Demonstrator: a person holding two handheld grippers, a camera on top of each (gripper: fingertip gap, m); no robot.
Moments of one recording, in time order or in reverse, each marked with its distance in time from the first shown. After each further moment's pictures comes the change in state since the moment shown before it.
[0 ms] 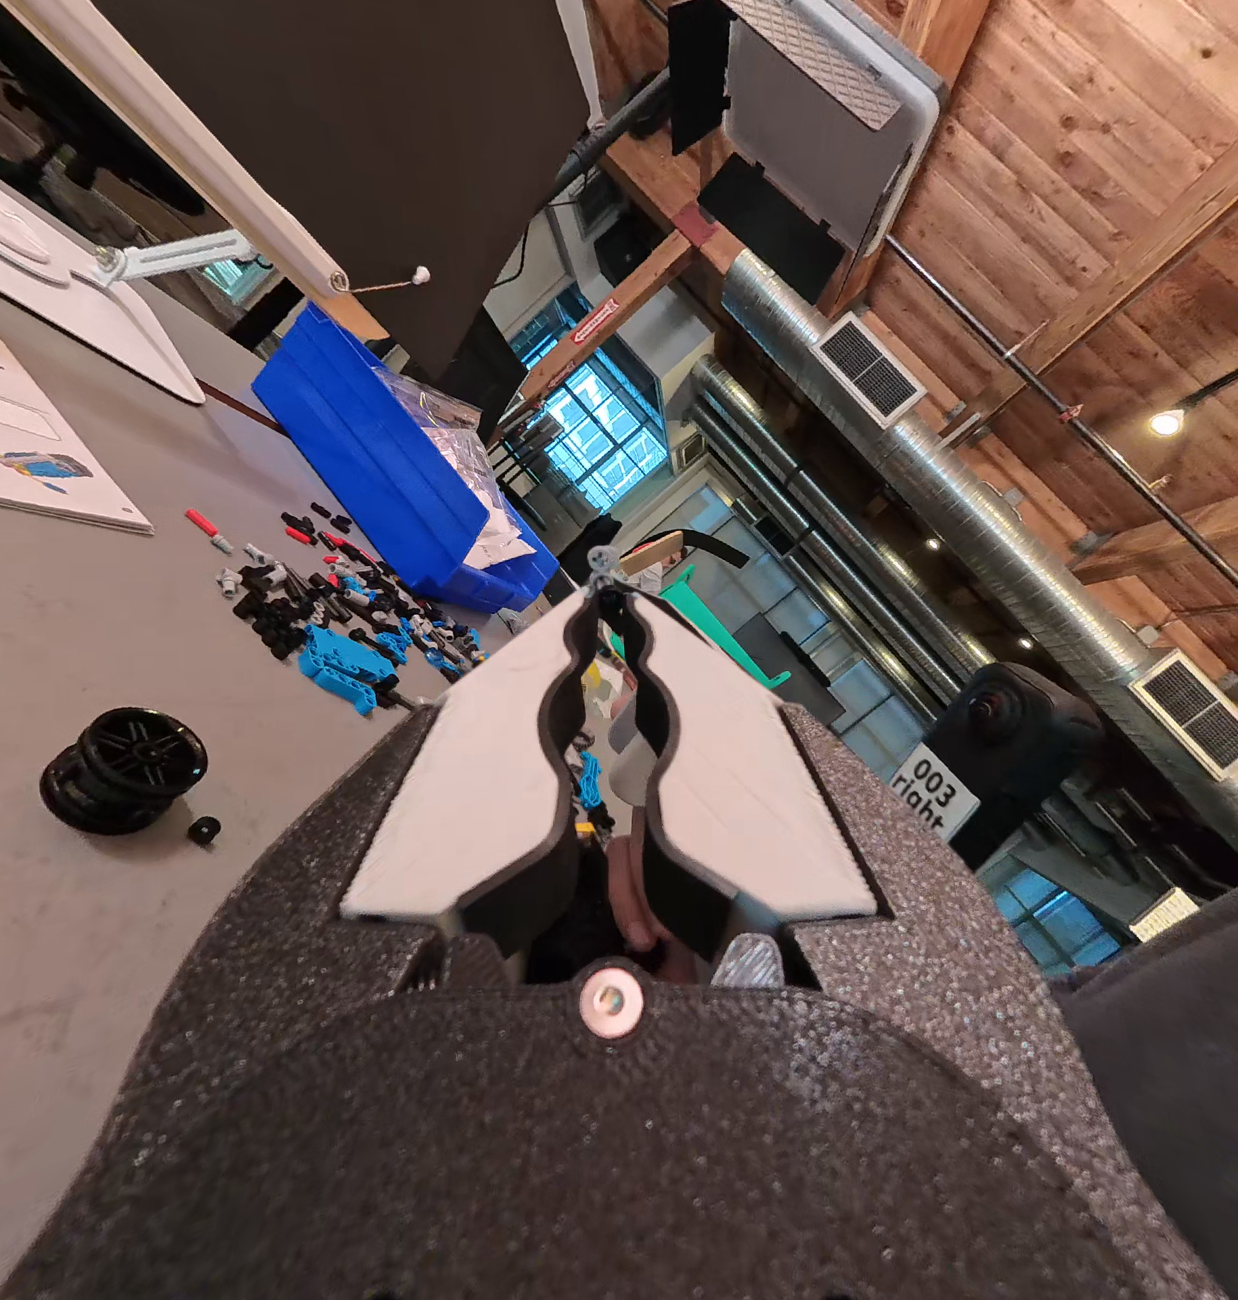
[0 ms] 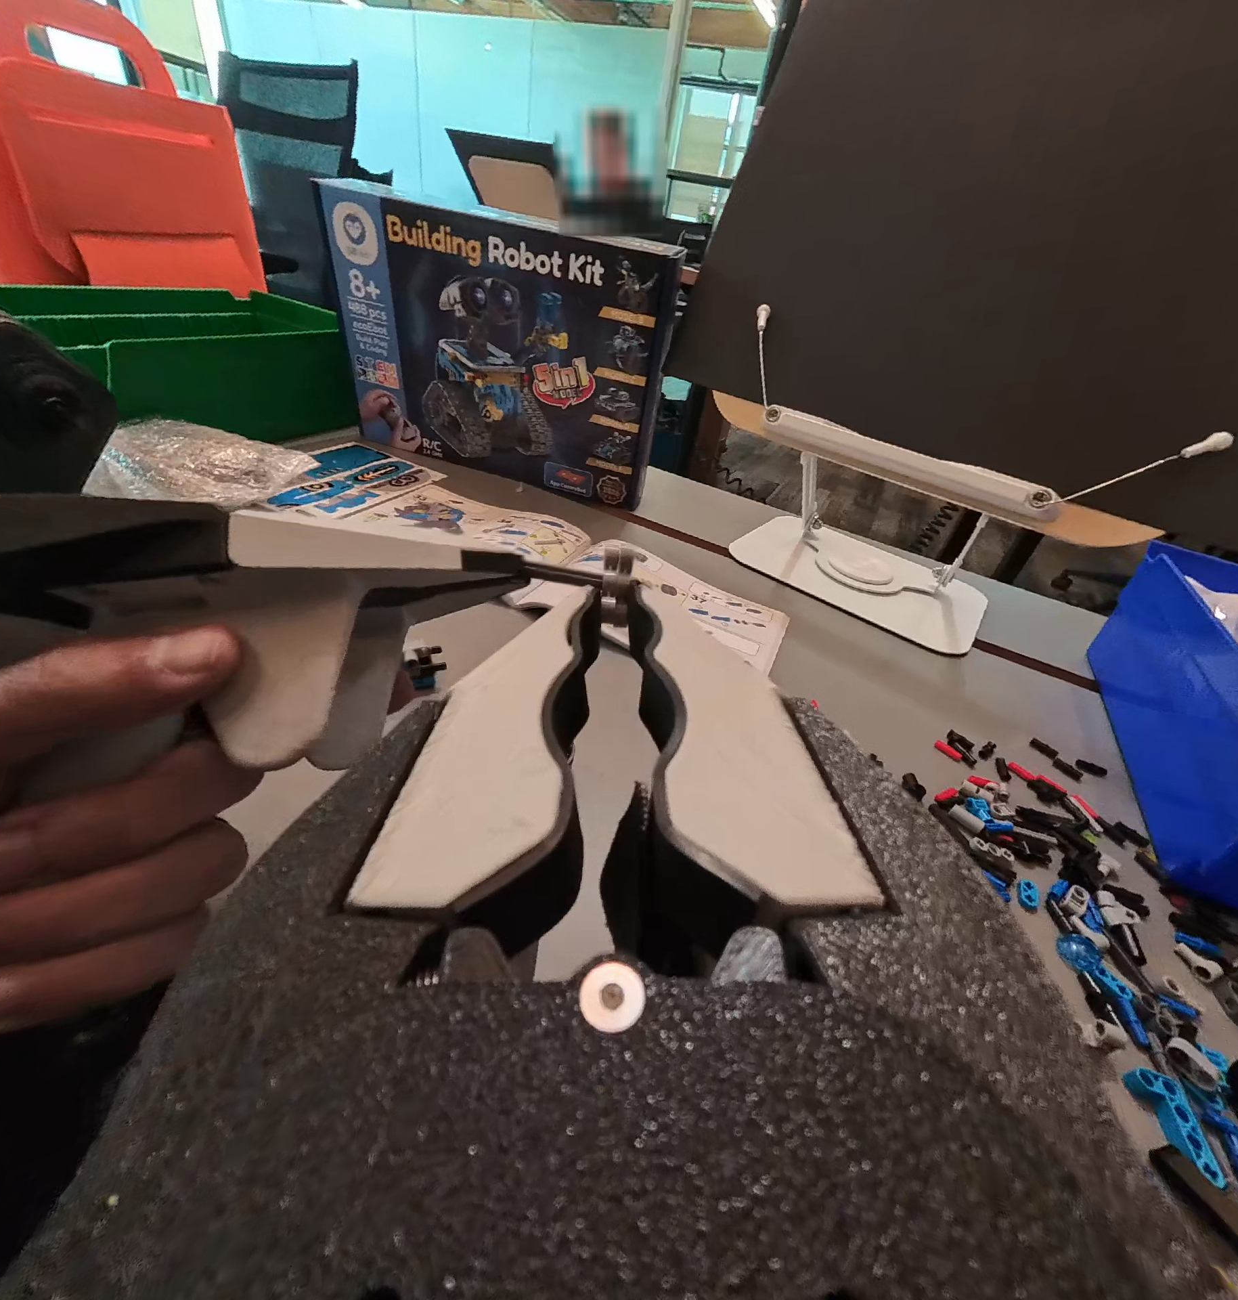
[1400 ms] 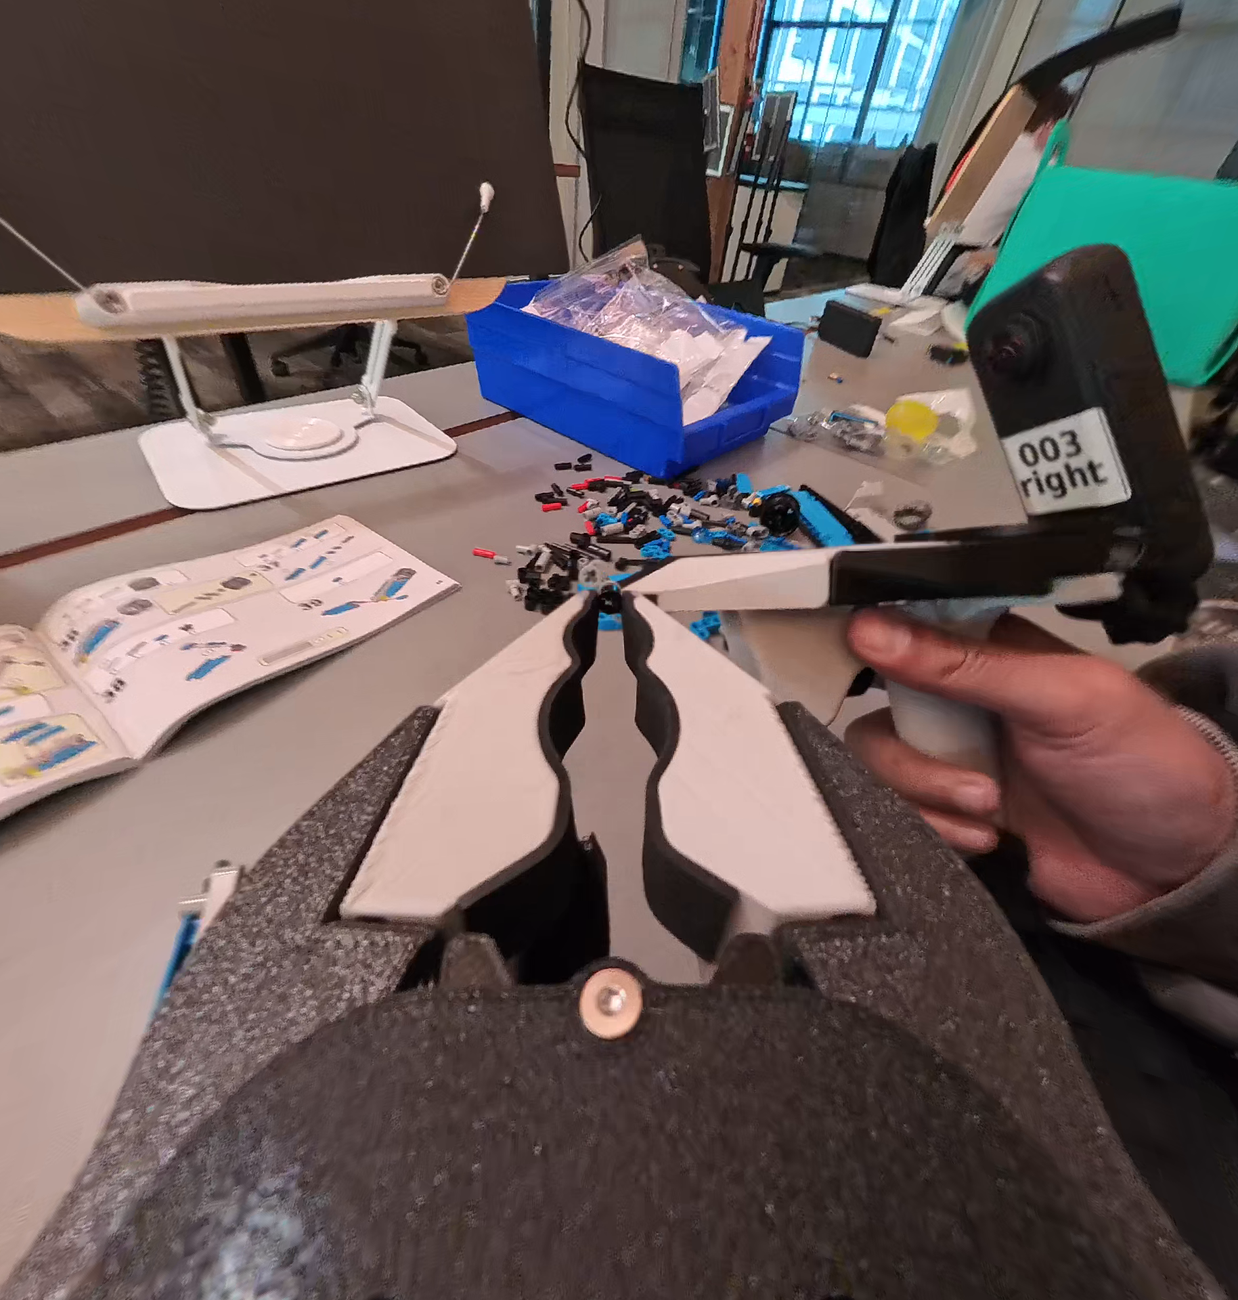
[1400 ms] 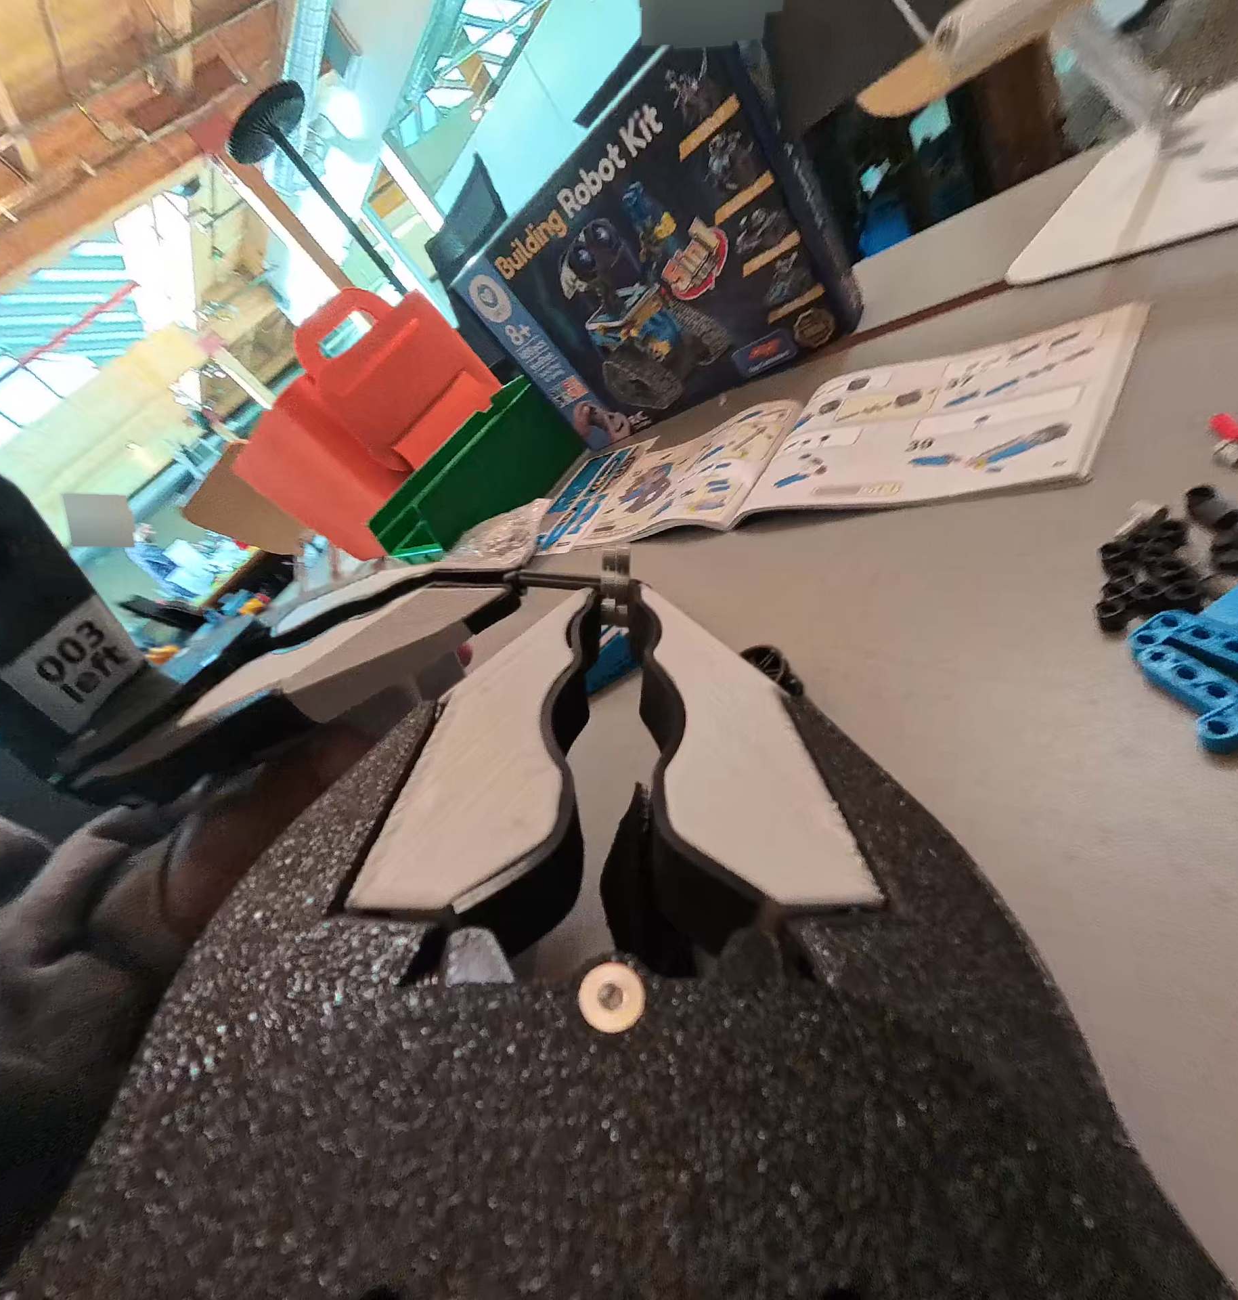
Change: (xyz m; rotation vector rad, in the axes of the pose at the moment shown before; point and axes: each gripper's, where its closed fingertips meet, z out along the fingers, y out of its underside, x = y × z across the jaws) left arm -0.017 0.012 -0.008 -0.334 -0.322 0.789; right arm -0.016 0.032 0.010 -0.109 -0.332 0.747
